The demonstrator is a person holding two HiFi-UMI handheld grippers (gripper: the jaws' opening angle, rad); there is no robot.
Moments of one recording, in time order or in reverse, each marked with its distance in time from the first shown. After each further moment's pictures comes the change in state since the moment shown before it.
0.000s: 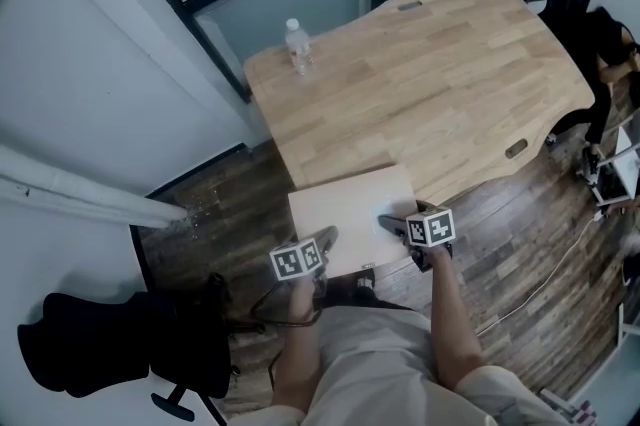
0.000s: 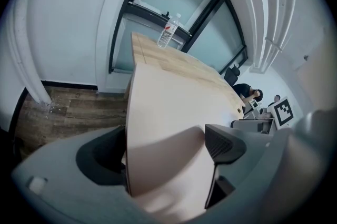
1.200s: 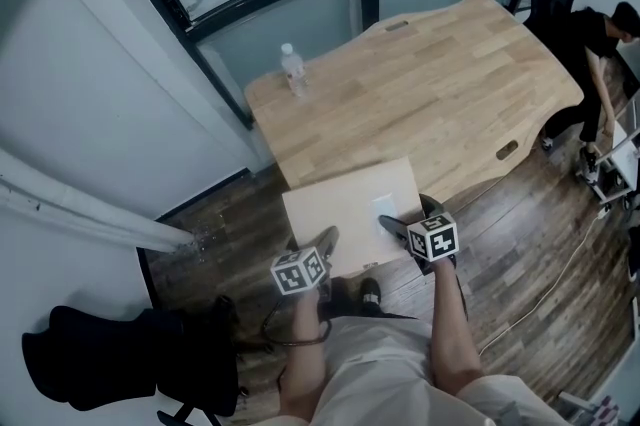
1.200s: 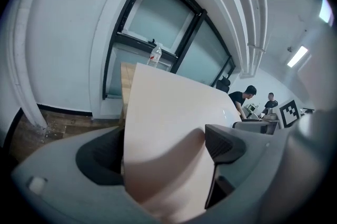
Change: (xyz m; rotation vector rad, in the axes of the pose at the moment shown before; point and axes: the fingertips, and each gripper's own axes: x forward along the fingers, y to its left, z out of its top) left arm -0.054 -0.045 0.052 0.134 -0.246 -0.013; right arm -0.070 0.031 0.052 -0.175 -0.274 -0.075
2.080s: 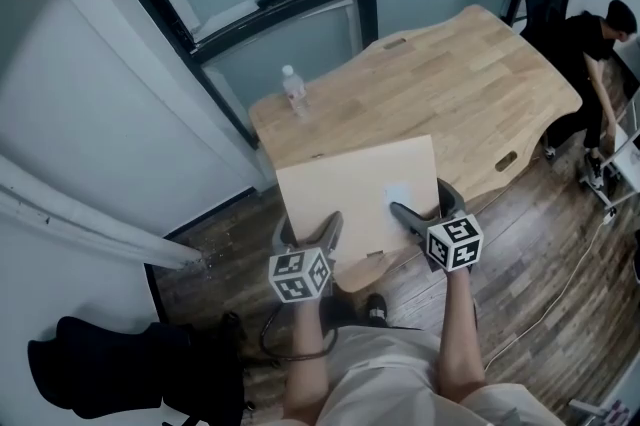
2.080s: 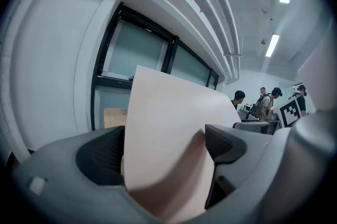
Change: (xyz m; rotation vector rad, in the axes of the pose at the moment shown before) left arm -0.044 -0.077 0.129 0.225 -0.286 -0.052; right arm -0.078 -0.006 0.116 -0.065 -0.359 -0.048
